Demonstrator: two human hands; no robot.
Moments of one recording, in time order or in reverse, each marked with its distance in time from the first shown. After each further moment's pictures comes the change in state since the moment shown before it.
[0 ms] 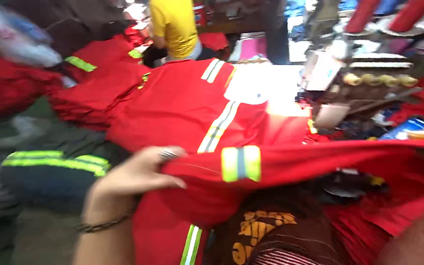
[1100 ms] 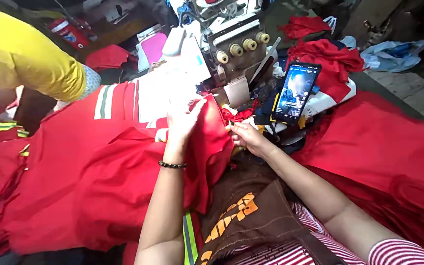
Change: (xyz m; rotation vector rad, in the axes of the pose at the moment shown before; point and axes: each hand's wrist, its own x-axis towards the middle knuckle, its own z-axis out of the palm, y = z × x) left_hand 0.262 -0.028 0.179 0.181 0.204 0.199; right_hand -0.044 0.101 0.141 0.701 -0.031 1.007
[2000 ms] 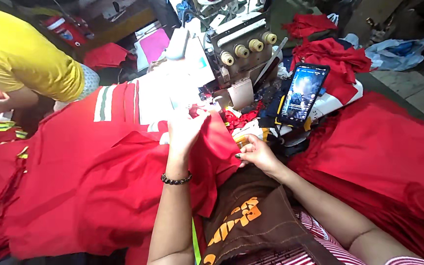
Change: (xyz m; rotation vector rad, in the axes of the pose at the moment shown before) left_hand -0.009 0.014 -0.009 -0.055 -0.040 -0.159; right_hand -0.038 0.020 0.005 -0.022 0.112 0.007
